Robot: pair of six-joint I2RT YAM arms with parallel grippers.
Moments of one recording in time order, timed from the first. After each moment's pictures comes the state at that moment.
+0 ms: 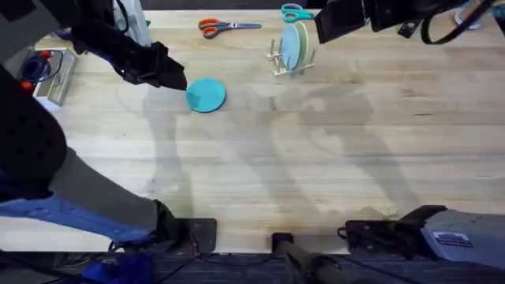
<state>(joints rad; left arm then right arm) 0.25 1.77 1.35 -1.07 0.48 0.29 0.46 1.46 1.69 -1.22 0.19 0.13</state>
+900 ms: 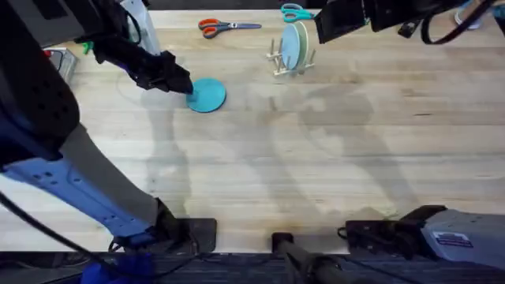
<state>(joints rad) 0.26 1.93 1.35 -0.95 0.53 0.29 0.46 1.46 1.69 -1.22 0.19 0.13</state>
